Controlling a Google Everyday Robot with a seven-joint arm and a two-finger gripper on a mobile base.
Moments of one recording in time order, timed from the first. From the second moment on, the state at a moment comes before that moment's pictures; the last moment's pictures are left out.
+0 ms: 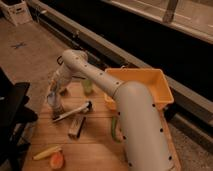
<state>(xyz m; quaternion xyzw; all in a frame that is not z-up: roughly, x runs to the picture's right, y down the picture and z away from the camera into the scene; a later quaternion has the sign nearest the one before) -0.288 0.001 0.830 -0.12 -0.47 -0.42 0.77</state>
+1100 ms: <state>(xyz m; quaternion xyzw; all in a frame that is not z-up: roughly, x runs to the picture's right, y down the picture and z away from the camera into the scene) -0.254 -0.024 0.788 -0.08 -0.45 -0.42 0.78</state>
